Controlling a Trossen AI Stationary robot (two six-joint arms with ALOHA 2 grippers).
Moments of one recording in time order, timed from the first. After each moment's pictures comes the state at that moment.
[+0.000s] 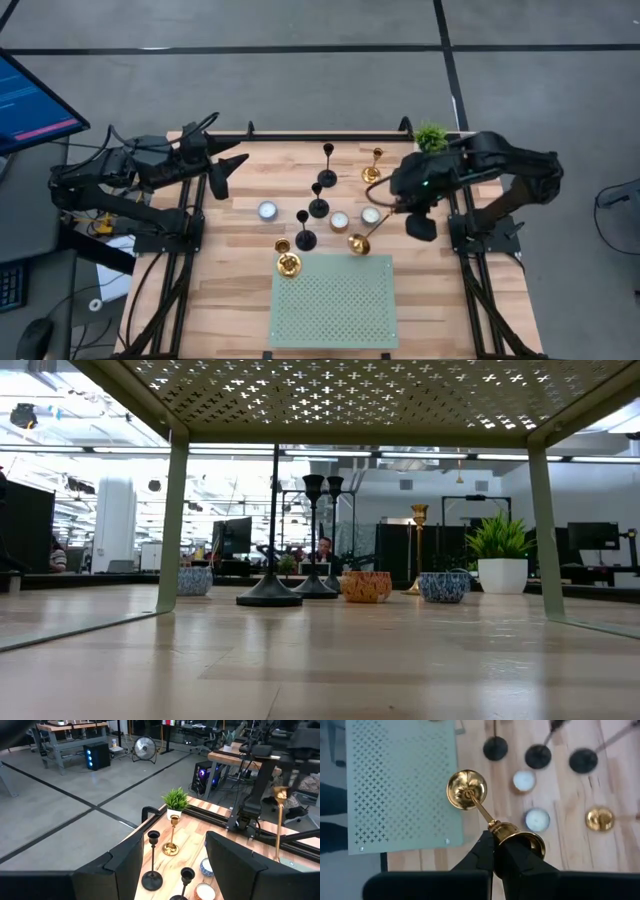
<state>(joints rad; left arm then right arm) -0.09 0.65 1.24 -0.64 -0.58 -0.17 0.16 1.50 1.99 -1.57 0.02 0.26</state>
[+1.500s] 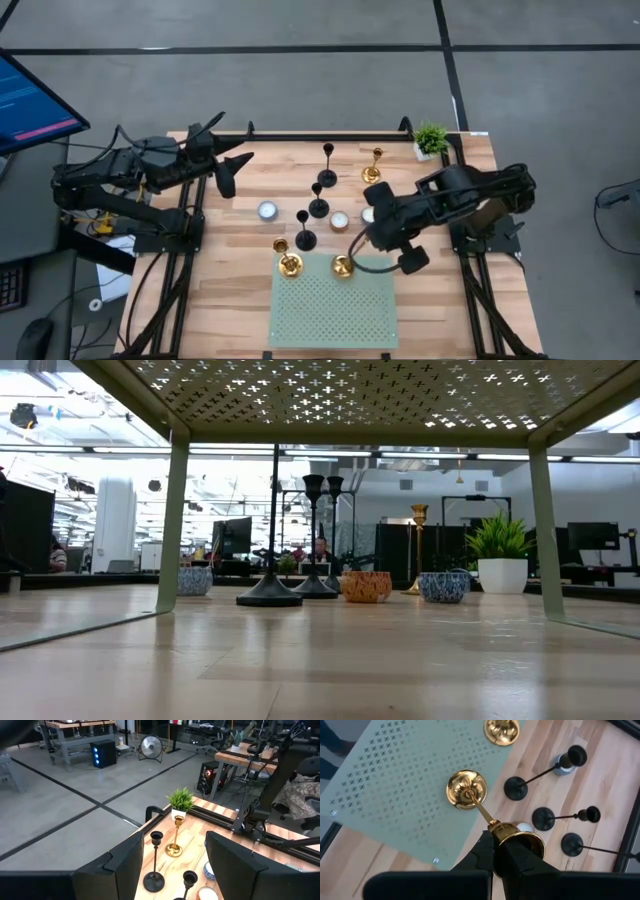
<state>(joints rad) -0.09 0.69 1.24 -0.62 -0.62 -0.19 0.35 1.73 2.19 -1.54 0.12 -0.19</state>
